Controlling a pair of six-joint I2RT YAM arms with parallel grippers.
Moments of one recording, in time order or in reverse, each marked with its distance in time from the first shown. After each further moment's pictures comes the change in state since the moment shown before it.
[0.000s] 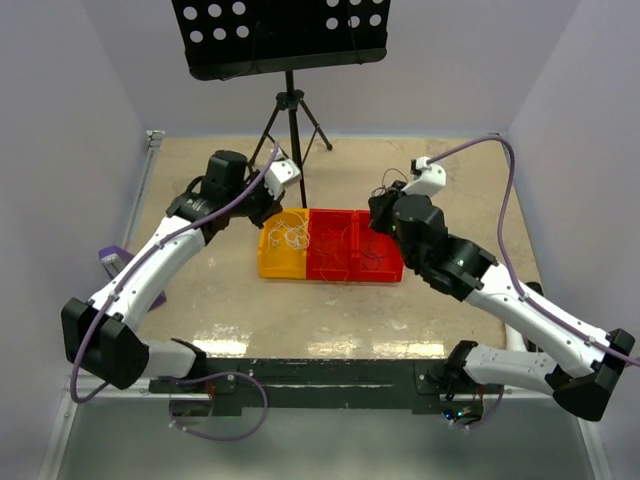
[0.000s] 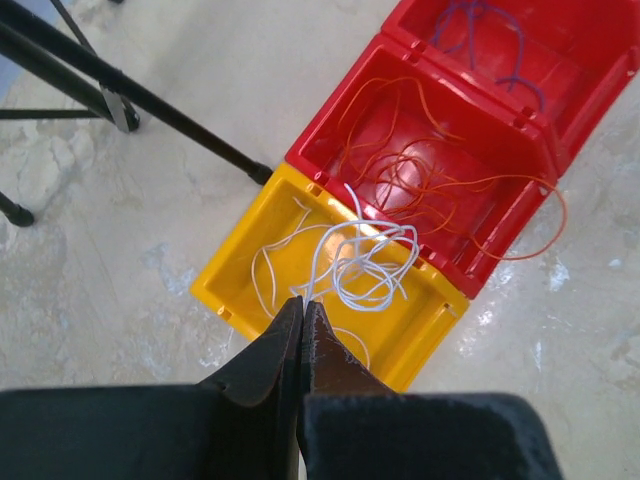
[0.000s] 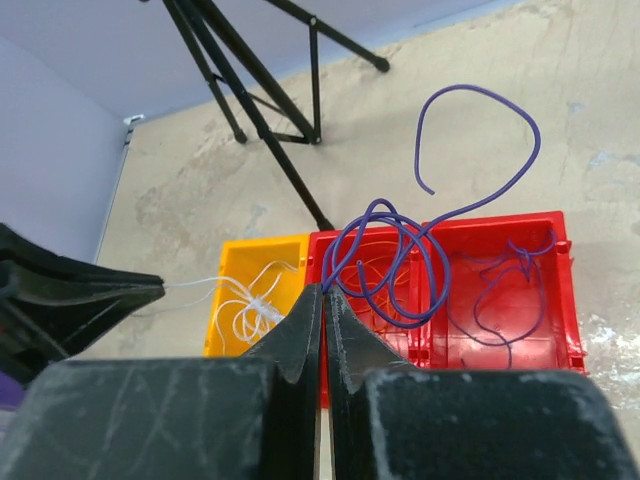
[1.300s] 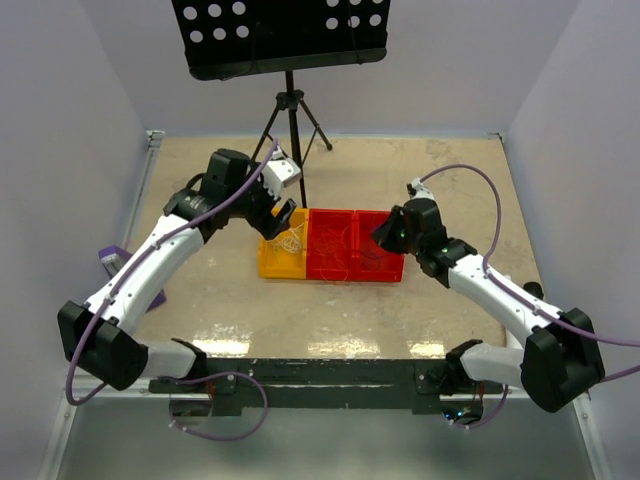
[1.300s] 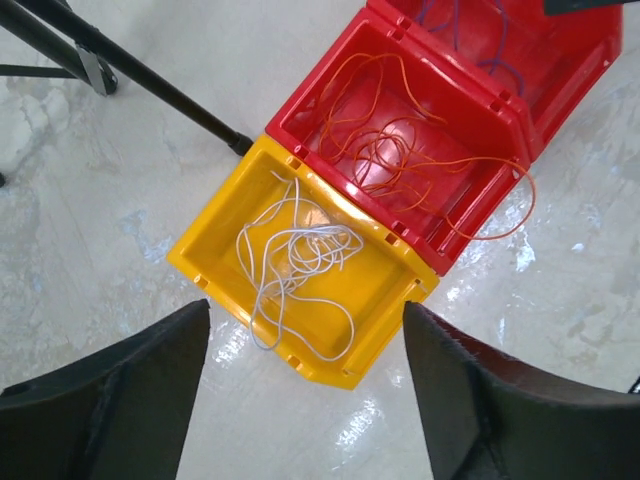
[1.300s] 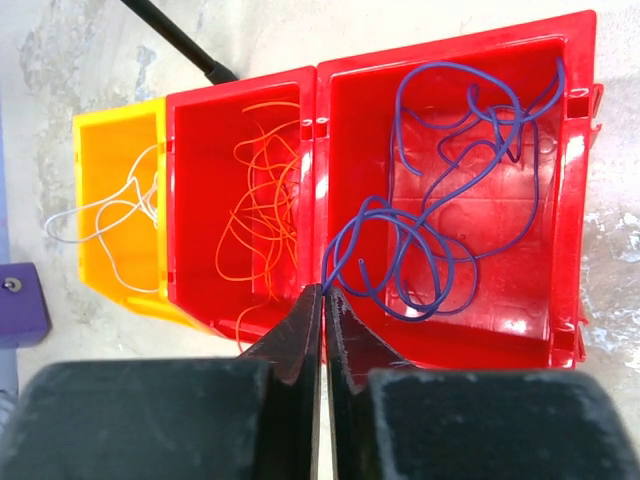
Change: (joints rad) left arm -0.027 0.013 0.032 -0.103 -0.068 -0.056; right arm -0.394 0.139 -0.343 0.188 -0.638 0.055
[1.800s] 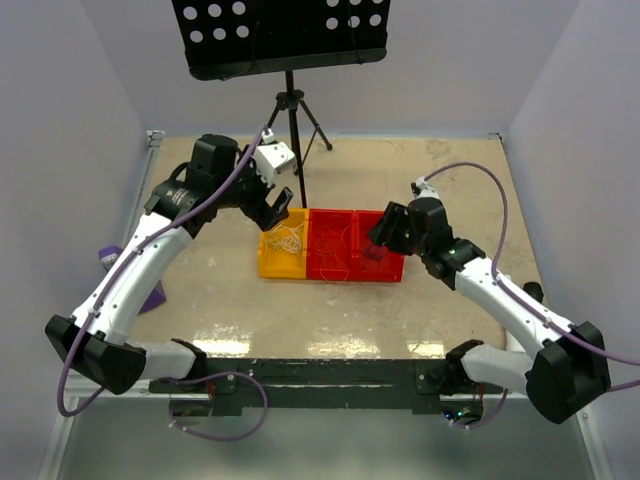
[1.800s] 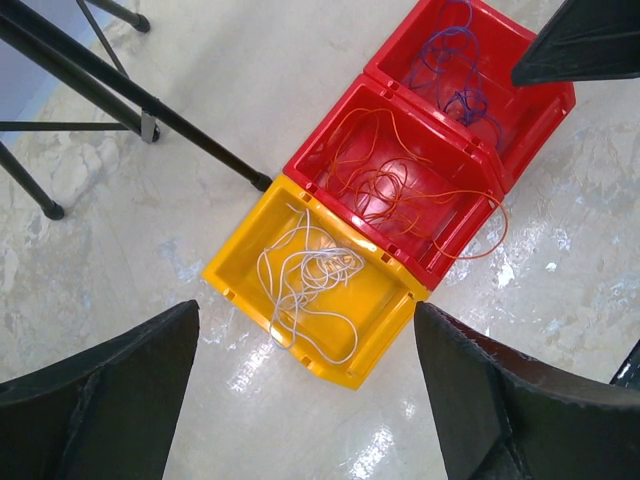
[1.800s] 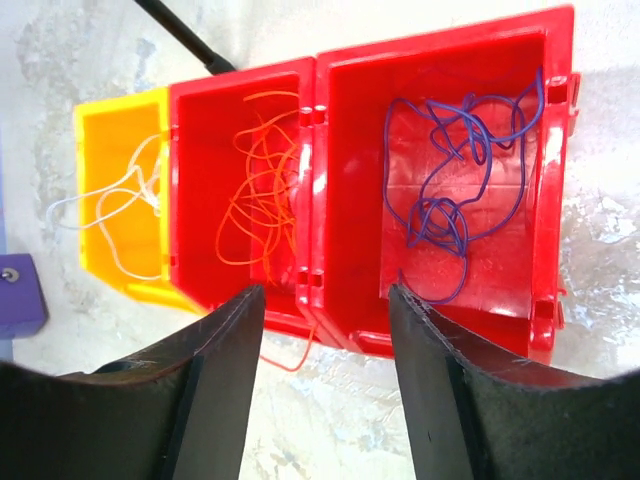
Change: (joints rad) left arm 0.000 -0.031 0.179 -0.119 0.022 -0.006; right arm 0.000 -0.045 0.011 -0.067 0.005 -0.014
